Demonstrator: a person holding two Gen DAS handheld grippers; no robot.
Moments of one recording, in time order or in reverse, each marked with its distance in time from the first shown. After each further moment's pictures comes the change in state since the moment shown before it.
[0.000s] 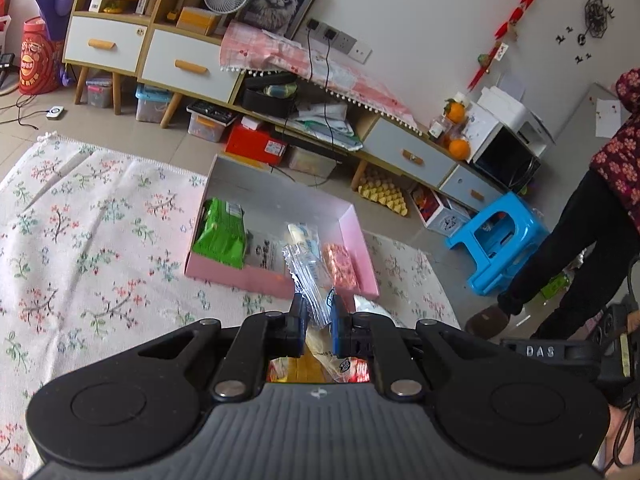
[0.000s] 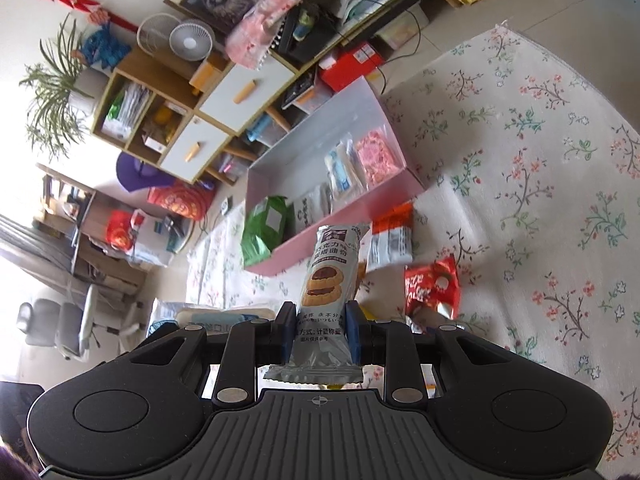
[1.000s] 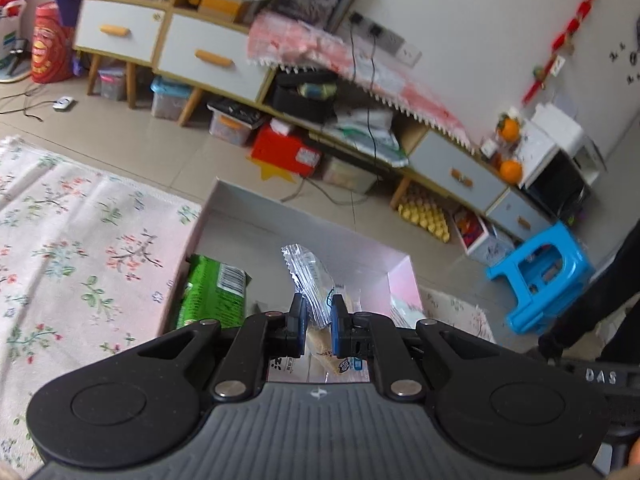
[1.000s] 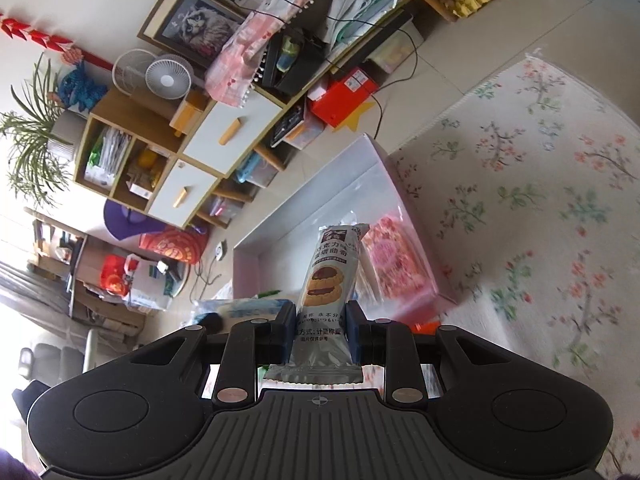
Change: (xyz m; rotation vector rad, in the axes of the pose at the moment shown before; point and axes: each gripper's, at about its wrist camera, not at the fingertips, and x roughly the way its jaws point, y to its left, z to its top) left arm 0.109 0.018 0.049 -0.059 0.014 0.089; right arm 0.085 0.002 0.092 0.035 -0.066 -0.010
